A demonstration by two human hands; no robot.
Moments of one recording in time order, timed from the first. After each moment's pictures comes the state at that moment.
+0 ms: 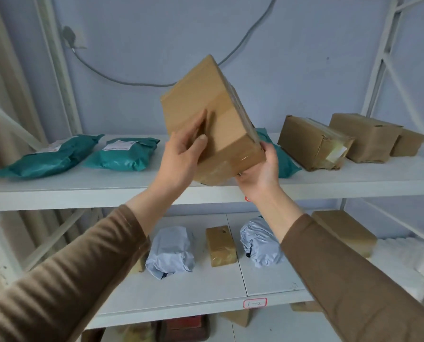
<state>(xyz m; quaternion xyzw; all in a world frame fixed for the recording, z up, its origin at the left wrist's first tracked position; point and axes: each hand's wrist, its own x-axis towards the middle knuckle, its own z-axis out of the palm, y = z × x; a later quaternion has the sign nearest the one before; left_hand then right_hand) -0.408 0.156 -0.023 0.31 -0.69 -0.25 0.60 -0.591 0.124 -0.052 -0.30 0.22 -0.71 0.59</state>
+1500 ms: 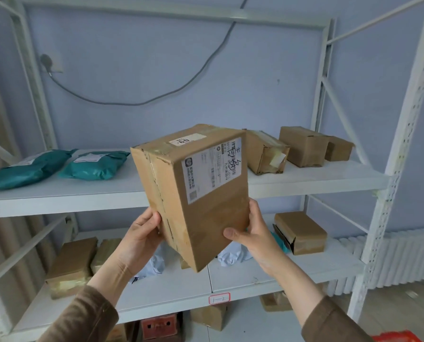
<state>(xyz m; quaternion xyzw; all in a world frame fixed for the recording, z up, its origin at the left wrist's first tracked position) -0.421 0.235 -0.152 0.23 -0.54 -0.58 0.56 -0.698 0.301 -0.135 -0.59 0.41 -0.55 0.41</state>
